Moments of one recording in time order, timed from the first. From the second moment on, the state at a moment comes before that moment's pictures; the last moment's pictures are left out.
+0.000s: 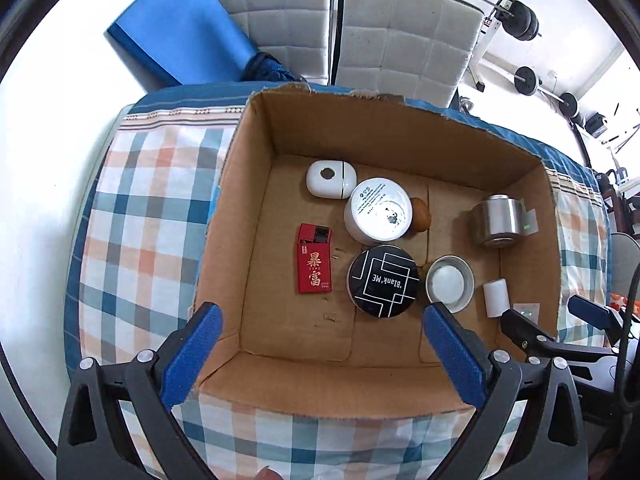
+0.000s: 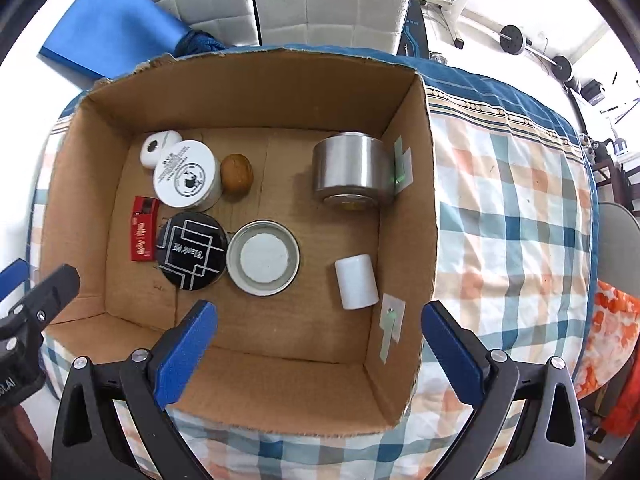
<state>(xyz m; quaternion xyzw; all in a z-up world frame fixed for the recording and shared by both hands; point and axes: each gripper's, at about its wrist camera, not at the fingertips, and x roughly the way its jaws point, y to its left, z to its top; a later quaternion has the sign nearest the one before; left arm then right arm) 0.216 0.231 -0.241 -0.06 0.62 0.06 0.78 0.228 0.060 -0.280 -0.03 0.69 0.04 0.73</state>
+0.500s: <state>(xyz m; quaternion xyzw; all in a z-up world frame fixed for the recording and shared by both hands) 0.149 0.192 -0.107 -0.02 0.52 0.03 0.85 0.147 0.014 -0.134 0.03 0.62 0.04 0.79</state>
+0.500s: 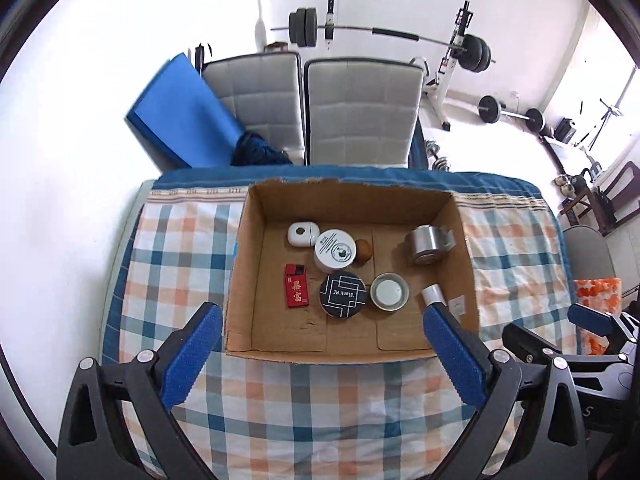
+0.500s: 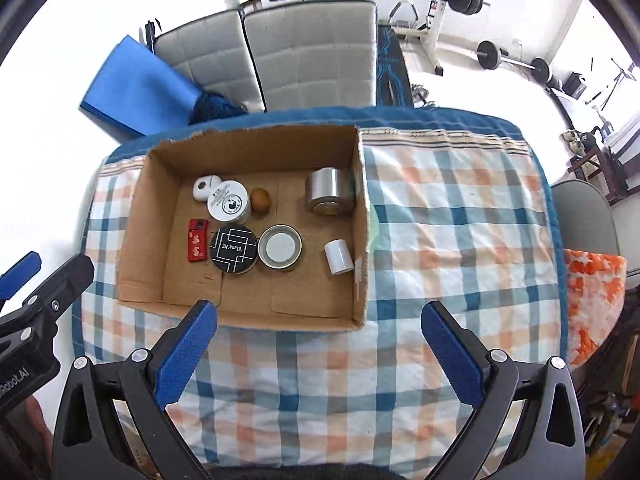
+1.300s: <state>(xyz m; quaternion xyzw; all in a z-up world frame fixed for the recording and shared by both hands) 0.081 0.170 -0.024 -0.02 0.47 0.01 0.88 0.070 -0.015 -0.010 0.03 0.53 0.02 0.85</state>
